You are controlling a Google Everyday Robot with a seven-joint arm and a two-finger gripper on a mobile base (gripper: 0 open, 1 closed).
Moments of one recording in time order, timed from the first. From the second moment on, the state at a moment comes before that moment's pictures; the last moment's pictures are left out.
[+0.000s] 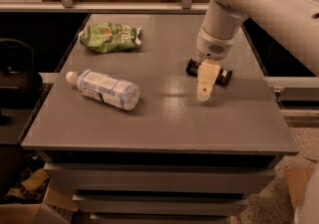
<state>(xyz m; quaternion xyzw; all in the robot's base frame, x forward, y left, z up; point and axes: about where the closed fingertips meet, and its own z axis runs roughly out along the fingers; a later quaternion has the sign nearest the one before) 0.597 -0.123 0.827 -0.66 0.75 0.03 0.08</state>
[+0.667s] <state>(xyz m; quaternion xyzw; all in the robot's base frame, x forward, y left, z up) 0.617 -0.143 0.813 -0.66 0.75 0.02 0.07</state>
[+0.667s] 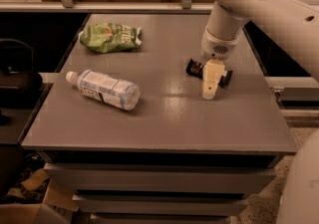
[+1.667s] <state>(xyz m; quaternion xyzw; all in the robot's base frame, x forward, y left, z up) 0.628 -0.152 0.819 -0.66 0.75 0.01 0.06</state>
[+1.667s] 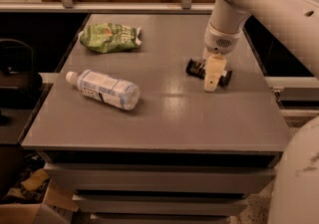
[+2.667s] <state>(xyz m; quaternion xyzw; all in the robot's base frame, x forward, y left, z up) 0.635 -0.155 0.855 -0.66 0.75 -0.01 0.08</state>
